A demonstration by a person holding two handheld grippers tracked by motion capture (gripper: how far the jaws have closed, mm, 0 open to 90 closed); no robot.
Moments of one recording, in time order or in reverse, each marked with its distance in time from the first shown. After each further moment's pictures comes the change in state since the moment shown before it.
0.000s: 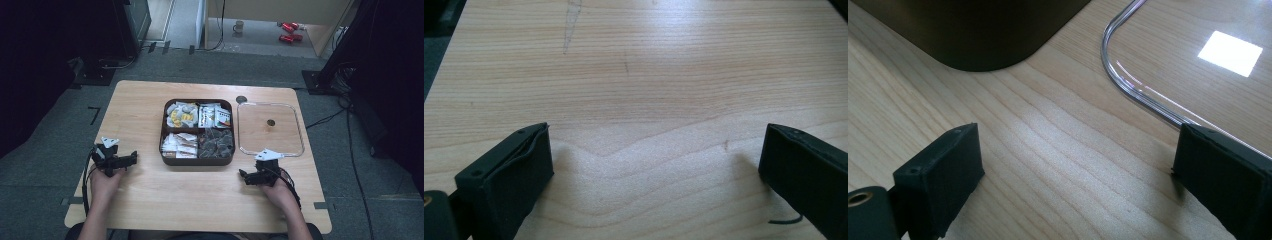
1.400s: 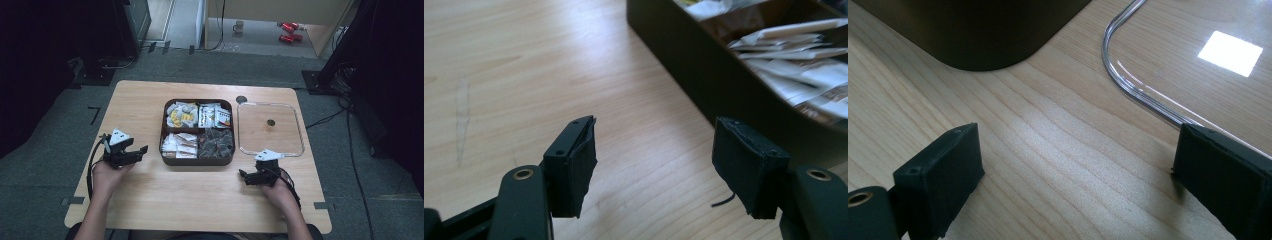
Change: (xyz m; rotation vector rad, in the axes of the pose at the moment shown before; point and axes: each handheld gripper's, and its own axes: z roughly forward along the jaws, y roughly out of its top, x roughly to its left) left arm -0.030 0.038 -0.031 -0.097 -0.291 0.223; right arm 0.000 0.000 0.000 0.001 -0.001 -0.001
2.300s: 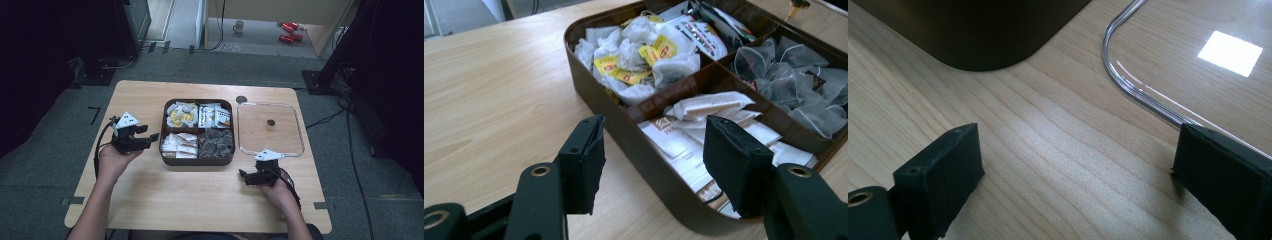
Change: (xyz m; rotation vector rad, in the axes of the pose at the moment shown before) left arm -0.018 0.057 -0.003 -0.041 -0.153 0.057; right arm 0.000 0.000 0.000 0.001 -0.001 0.000
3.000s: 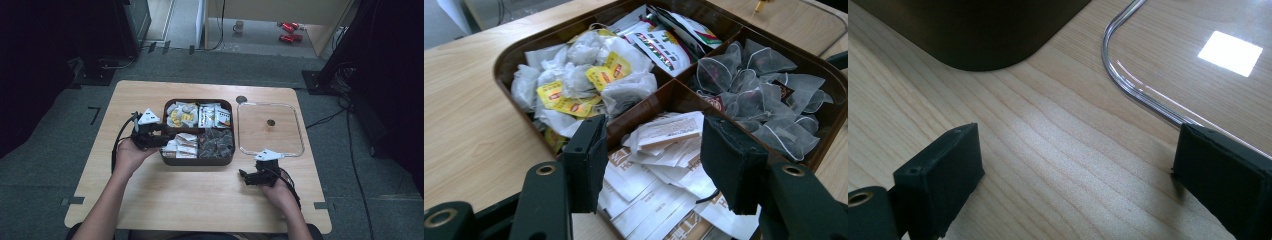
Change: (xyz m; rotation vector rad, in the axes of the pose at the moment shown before) left arm -0.029 0.020 0.038 0.035 -0.071 0.092; right arm 0.000 0.000 0.000 -0.002 0.001 0.000
